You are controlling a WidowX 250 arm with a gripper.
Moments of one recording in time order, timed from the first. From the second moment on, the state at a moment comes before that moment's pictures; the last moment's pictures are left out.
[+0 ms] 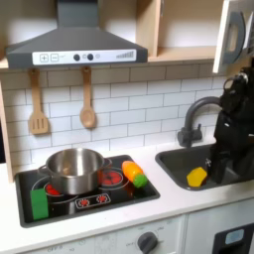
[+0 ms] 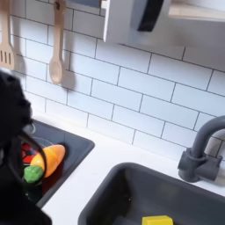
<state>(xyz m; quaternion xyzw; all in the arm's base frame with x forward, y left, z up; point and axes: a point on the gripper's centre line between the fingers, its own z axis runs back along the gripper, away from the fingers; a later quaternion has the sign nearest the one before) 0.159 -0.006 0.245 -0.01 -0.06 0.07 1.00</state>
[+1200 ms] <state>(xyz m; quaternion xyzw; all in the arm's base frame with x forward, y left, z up) 0.227 0.056 0.264 0.01 -0.13 0.15 0.98</state>
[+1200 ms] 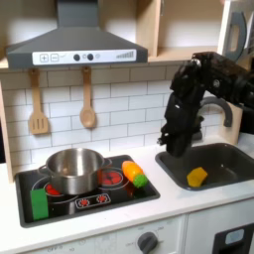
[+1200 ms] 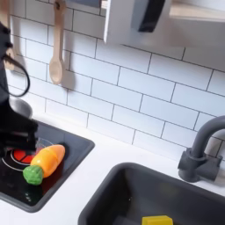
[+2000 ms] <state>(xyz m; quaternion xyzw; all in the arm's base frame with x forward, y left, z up) 0.287 0.085 0.303 0.03 -0.24 0.12 0.96</state>
